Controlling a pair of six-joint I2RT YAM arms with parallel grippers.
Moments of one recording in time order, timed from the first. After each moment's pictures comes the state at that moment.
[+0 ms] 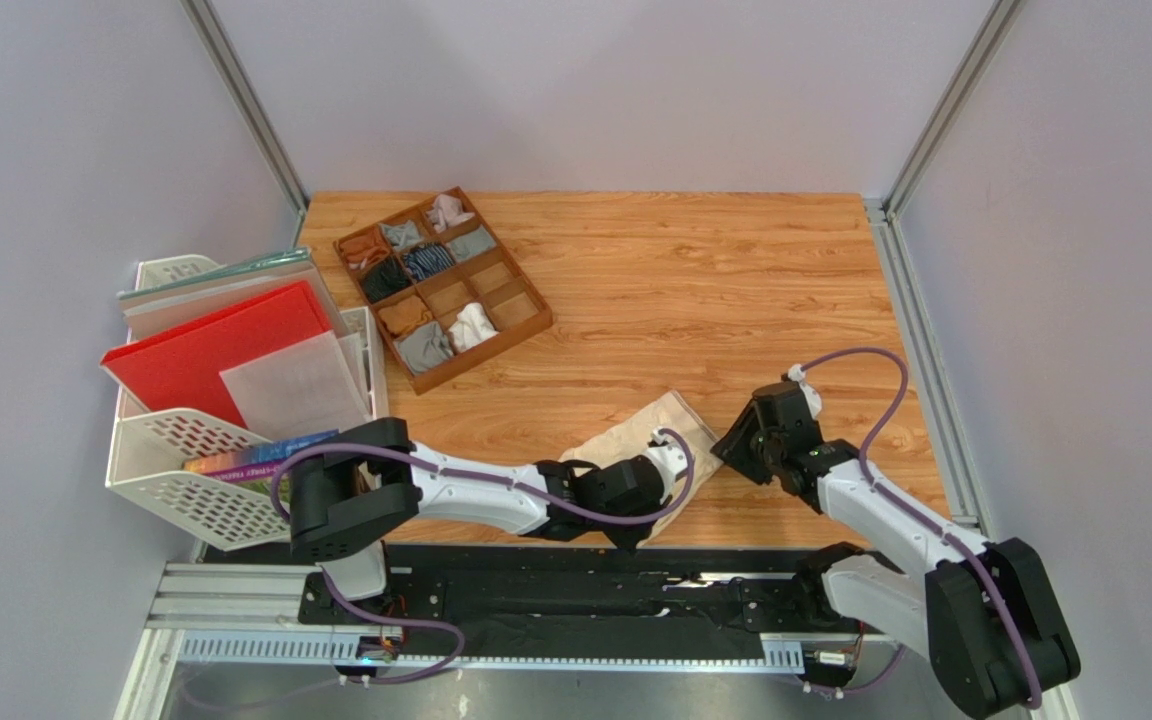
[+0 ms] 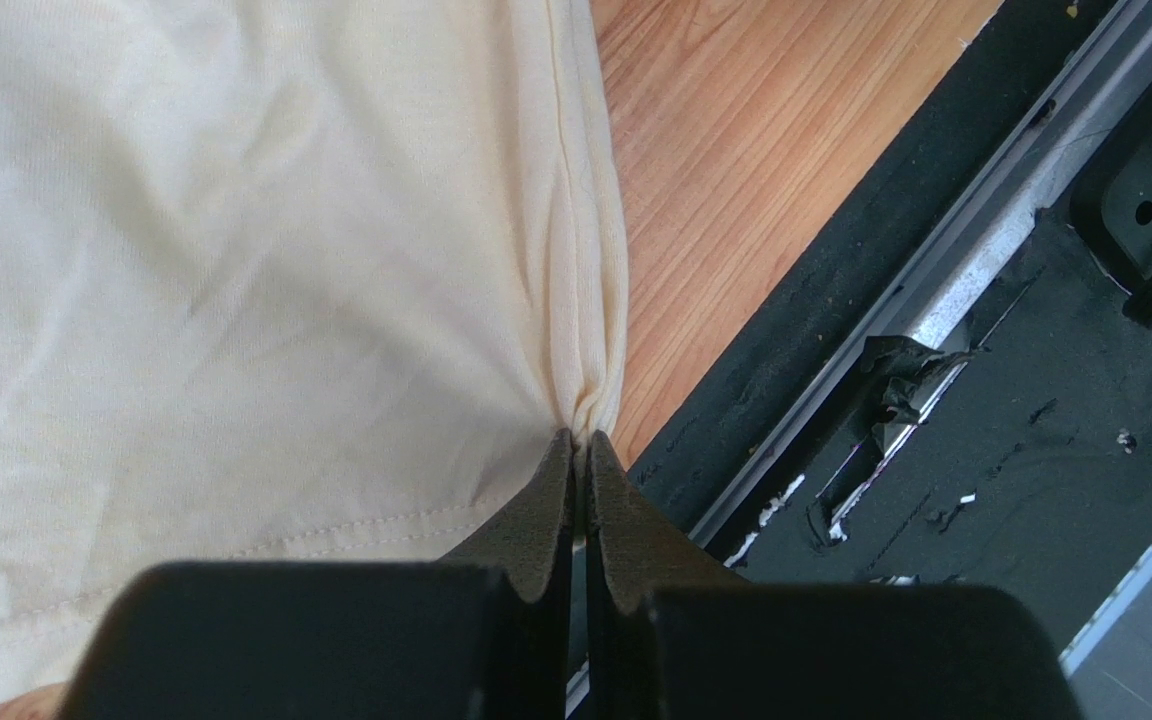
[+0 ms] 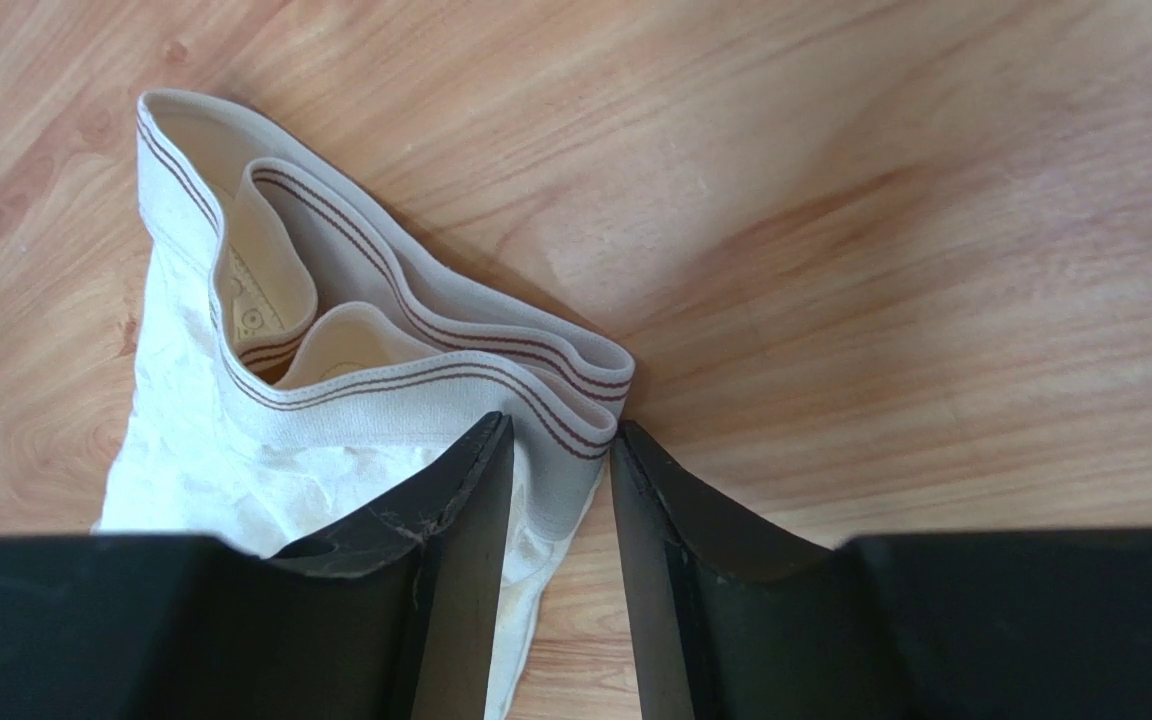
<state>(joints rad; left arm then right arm) -1.33 1.71 0.87 -0.01 -0.08 -0.49 0.35 1.04 0.37 -0.26 0.04 0.90</state>
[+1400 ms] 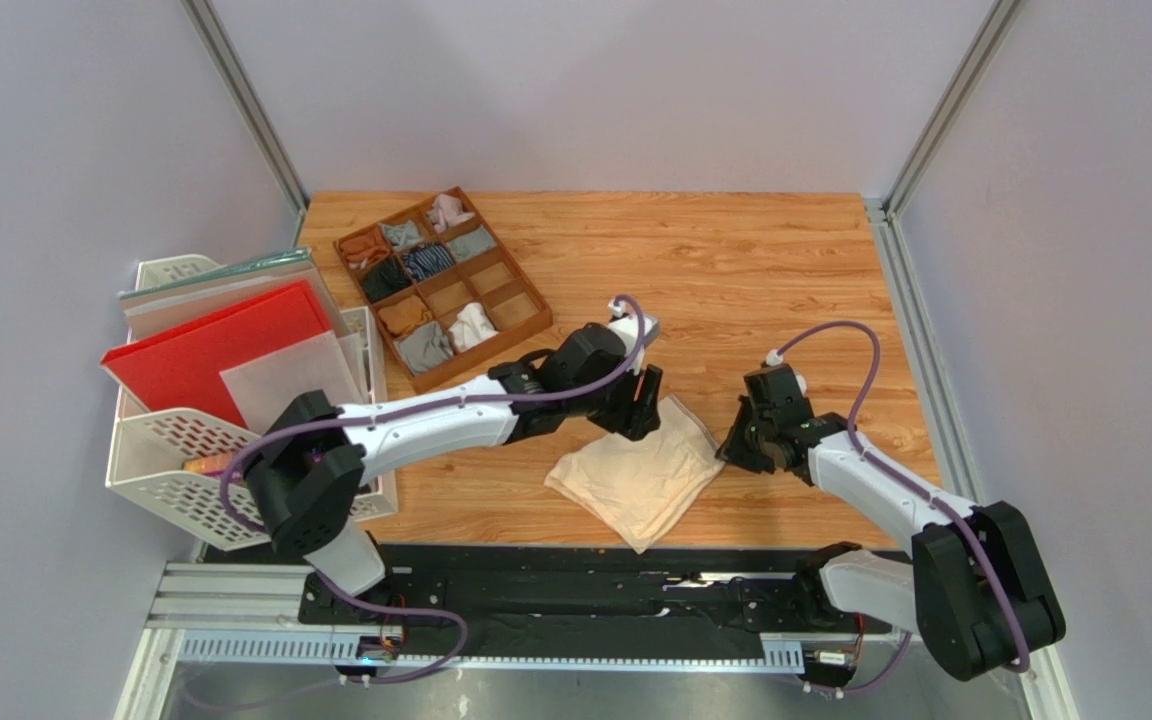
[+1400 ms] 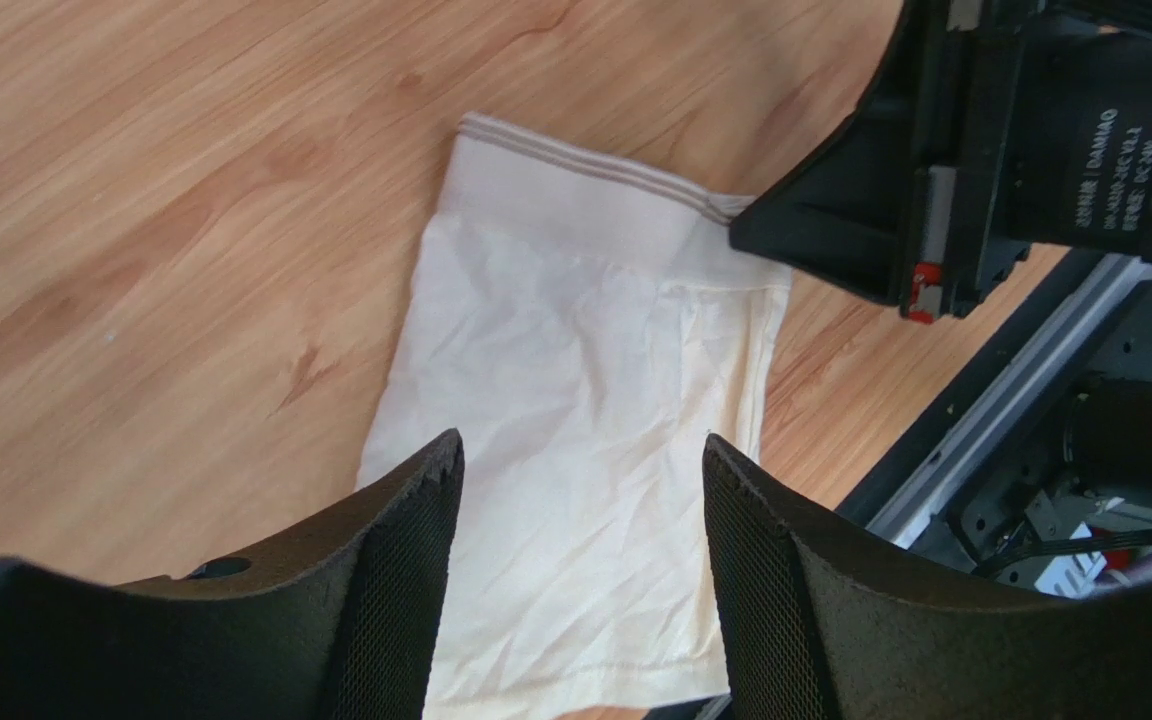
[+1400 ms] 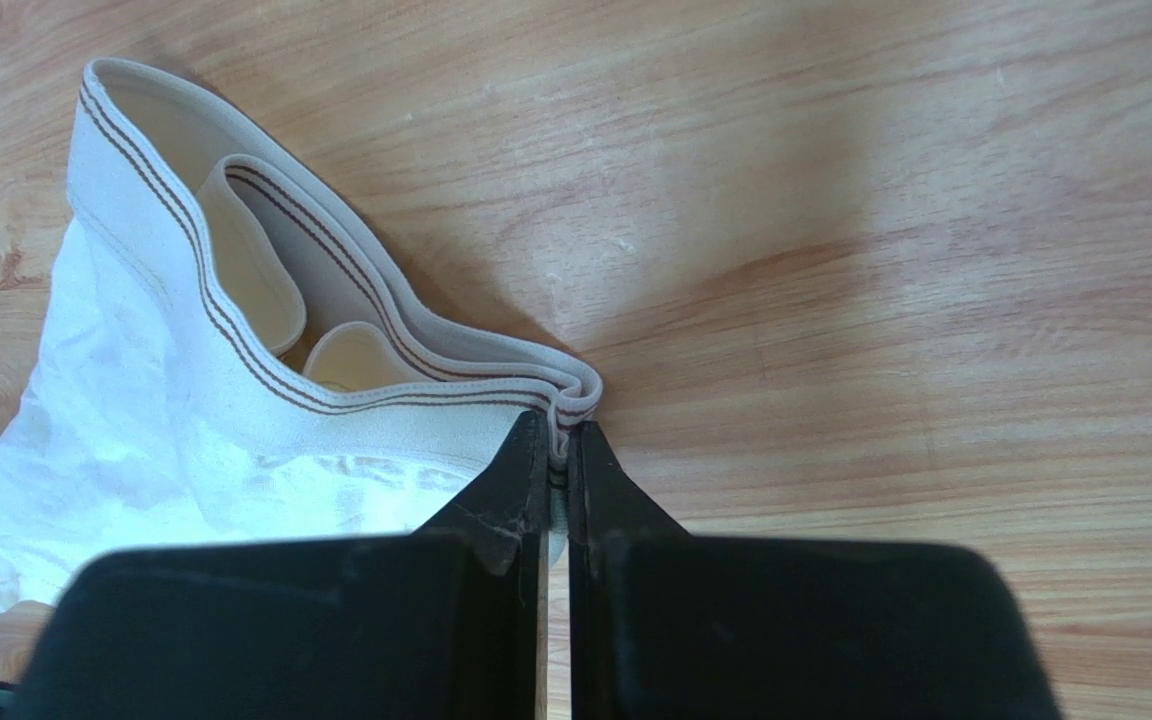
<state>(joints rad) -0.97 1.58 1.07 -0.16 0.03 -0.43 0.35 1.16 0.49 -0.36 0.01 0.71</state>
